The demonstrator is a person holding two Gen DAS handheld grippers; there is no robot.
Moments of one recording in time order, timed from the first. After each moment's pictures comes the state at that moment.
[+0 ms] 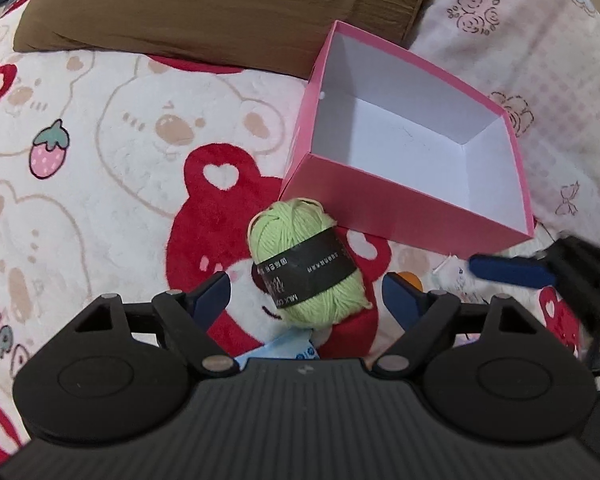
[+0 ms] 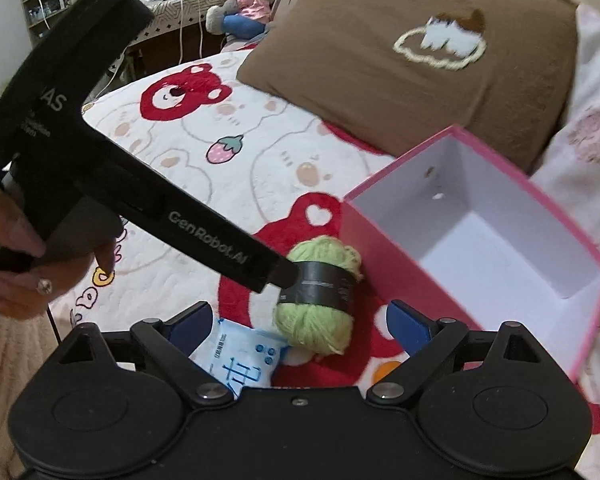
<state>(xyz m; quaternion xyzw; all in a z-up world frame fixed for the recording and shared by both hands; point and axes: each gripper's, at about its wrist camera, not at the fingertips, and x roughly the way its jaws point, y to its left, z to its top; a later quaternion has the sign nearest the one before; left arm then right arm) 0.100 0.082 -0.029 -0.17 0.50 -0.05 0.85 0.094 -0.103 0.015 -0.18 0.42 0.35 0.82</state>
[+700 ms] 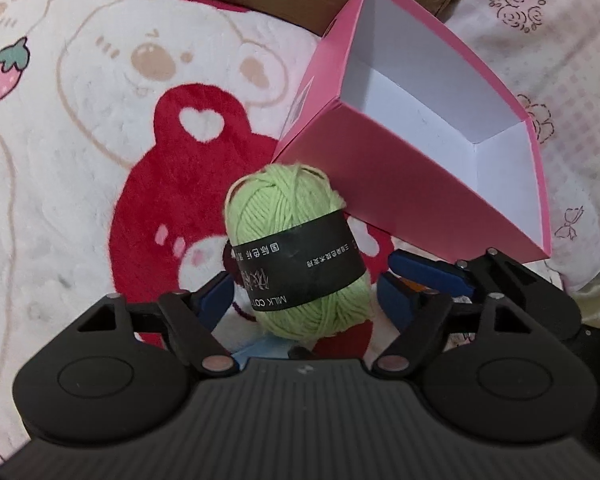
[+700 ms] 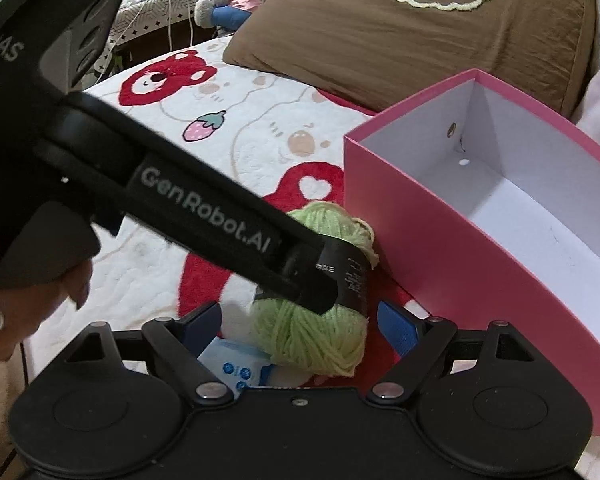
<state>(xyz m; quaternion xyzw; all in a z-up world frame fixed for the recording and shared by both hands) 0.123 0.082 -0.097 -0.26 0.51 -0.07 0.82 0.125 -0.094 -0.075 -0.16 0.41 0.35 0.83</state>
